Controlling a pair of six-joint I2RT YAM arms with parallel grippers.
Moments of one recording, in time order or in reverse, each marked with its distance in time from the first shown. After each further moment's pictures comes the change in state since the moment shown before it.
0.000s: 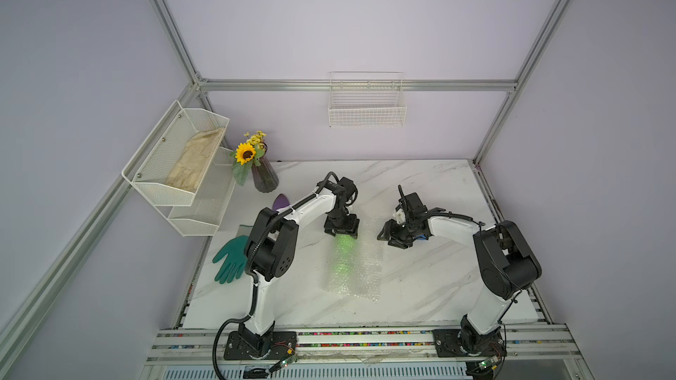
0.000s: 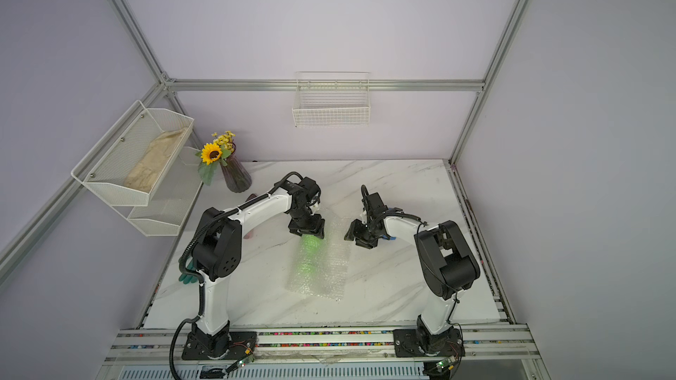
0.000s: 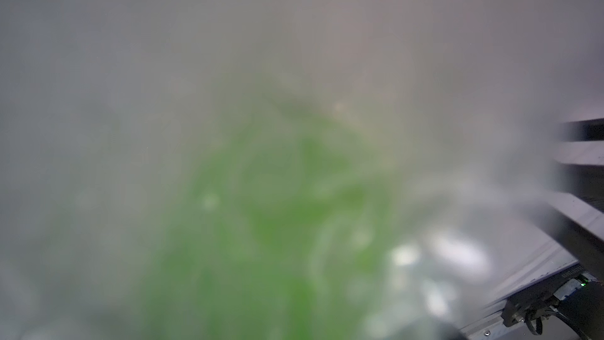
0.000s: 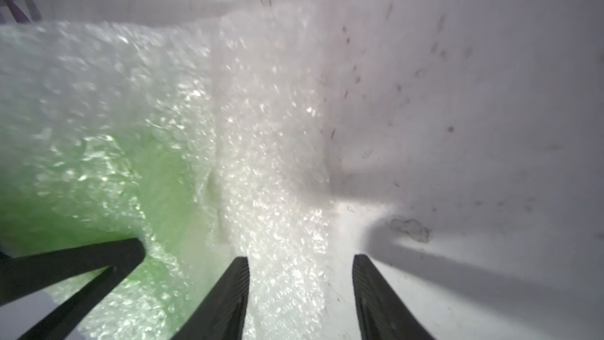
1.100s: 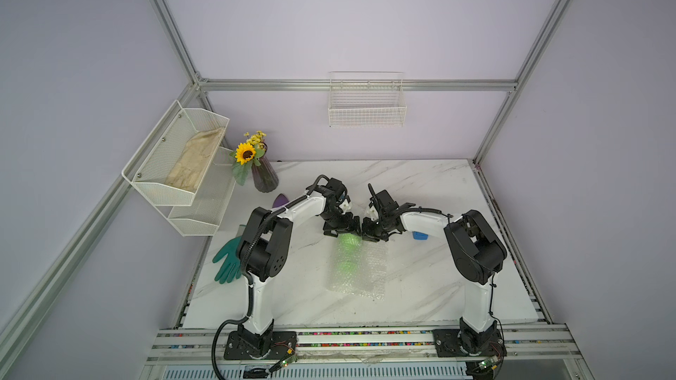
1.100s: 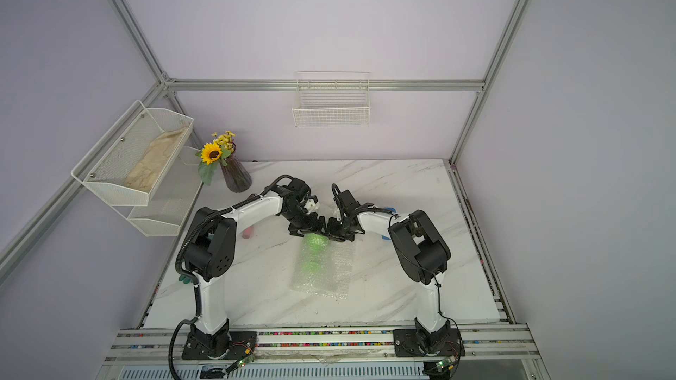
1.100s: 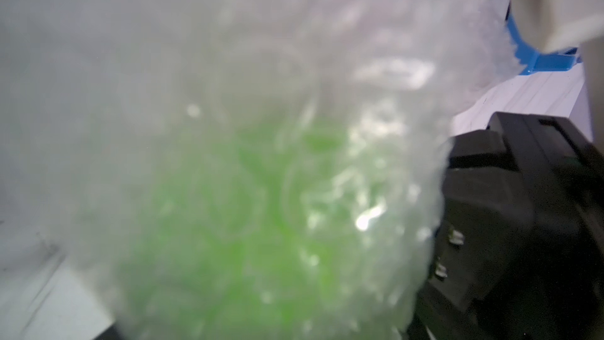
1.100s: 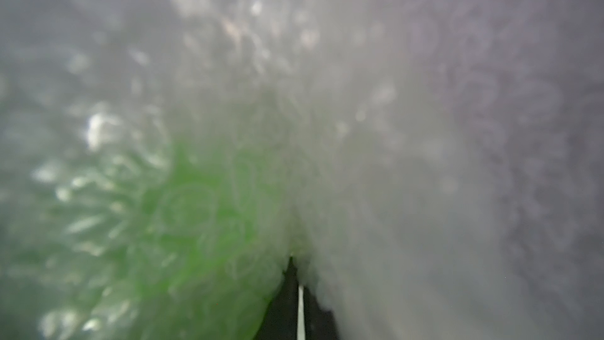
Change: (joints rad) left arm 0.078 -0.050 -0.158 0.219 0.265 0.020; right arm 0.172 0.205 0.253 0.019 0.064 0.028
